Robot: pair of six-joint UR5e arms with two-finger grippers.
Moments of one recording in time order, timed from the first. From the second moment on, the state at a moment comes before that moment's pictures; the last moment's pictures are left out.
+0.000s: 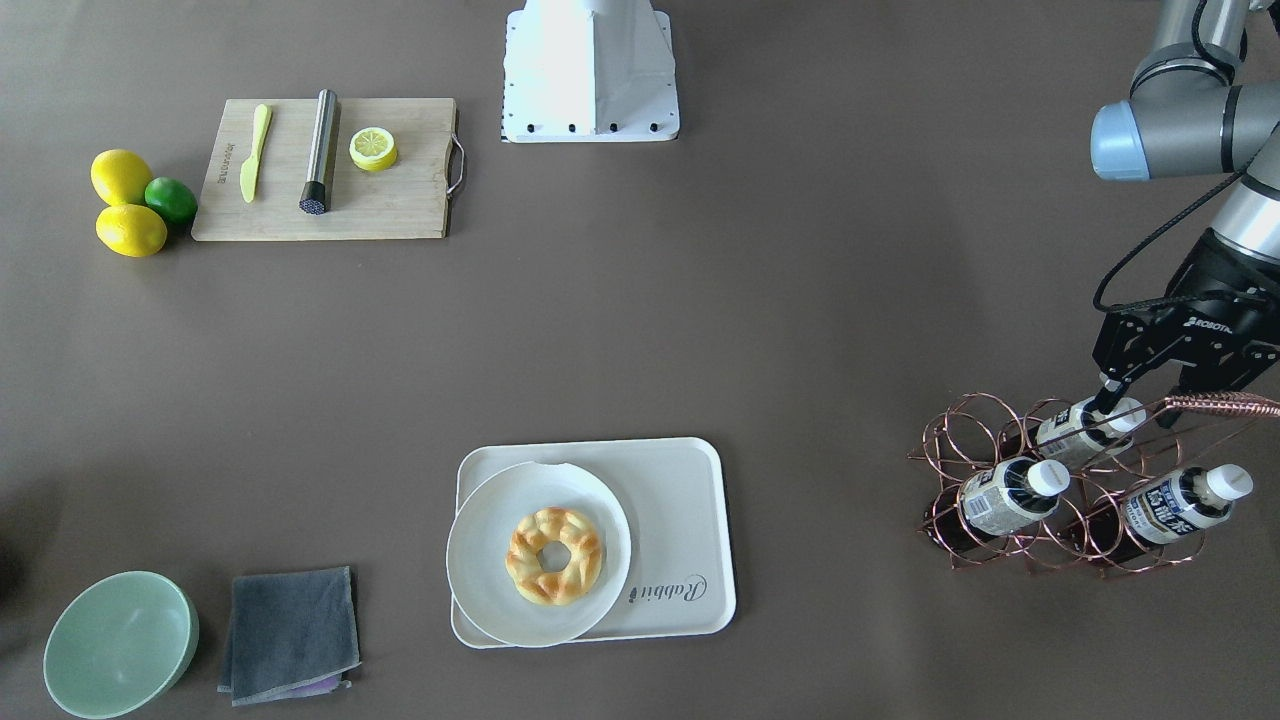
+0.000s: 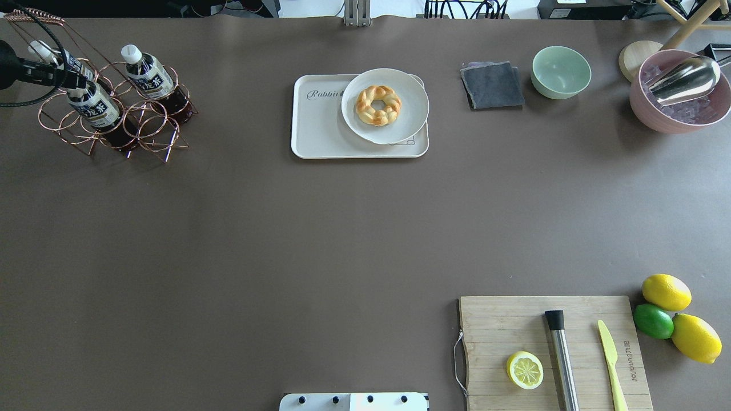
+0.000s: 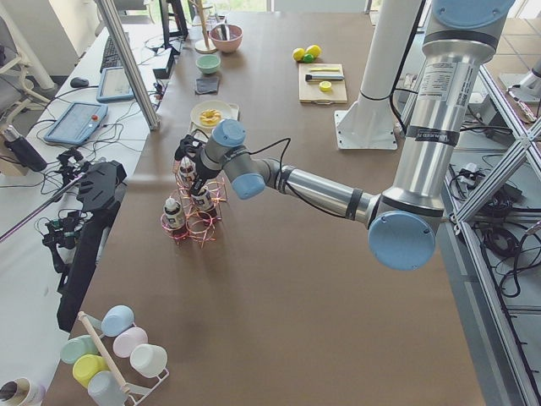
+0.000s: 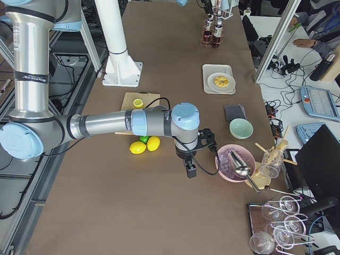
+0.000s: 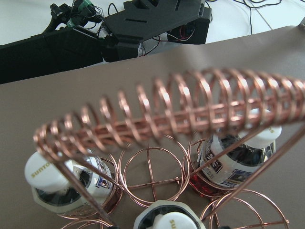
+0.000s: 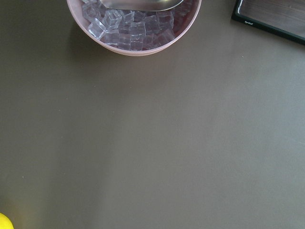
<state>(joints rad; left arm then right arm) -1.15 -1.76 -1.65 -2.28 -2.04 -0.64 1.64 -1.66 1.83 -1.69 2.29 -0.33</state>
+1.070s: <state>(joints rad) -1.18 -1.80 -1.74 -2.13 -2.07 -0.67 1.64 -1.66 1.84 -1.69 2.28 -0.33</state>
